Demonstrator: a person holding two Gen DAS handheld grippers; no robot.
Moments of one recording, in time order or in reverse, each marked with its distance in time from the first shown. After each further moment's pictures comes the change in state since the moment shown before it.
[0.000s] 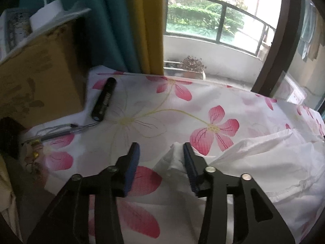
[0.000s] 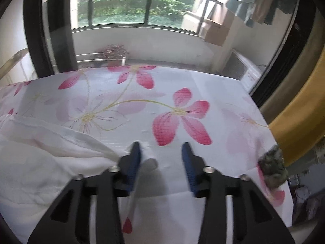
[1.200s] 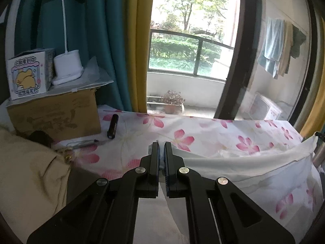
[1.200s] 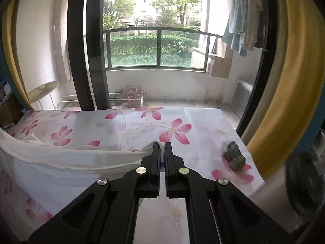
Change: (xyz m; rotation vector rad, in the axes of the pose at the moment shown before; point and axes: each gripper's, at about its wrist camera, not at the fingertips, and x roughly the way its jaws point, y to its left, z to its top) left arm -0.133 0.003 -0.024 0.044 -0.253 -0.135; right arm -0.134 -0.034 -0.041 0.031 -0.288 0.168
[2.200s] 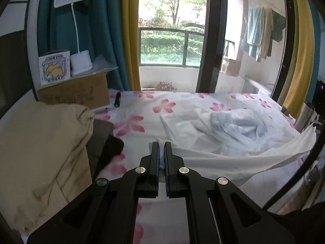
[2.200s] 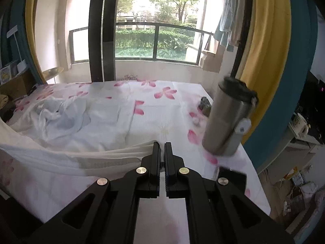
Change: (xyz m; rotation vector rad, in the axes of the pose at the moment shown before) left arm -0.158 -0.021 -0.085 0.097 0.036 -0.025; right arm -0.142 0.004 -0.107 -0.041 0.023 -0.062
